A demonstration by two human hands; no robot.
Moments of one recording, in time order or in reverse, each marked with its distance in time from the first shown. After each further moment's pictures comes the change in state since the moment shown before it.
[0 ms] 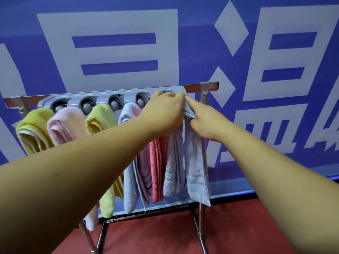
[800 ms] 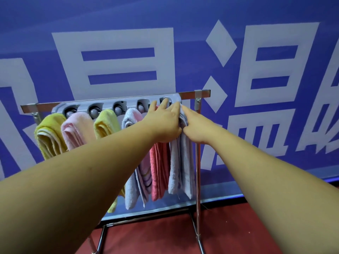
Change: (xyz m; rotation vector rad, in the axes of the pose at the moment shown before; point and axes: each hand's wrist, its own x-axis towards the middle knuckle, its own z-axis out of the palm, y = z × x) left_hand -0.016 0.028 -0.025 -0.010 -0.302 -0.148; right_hand -0.016 -0.006 -0.001 0.063 -0.066 0.045
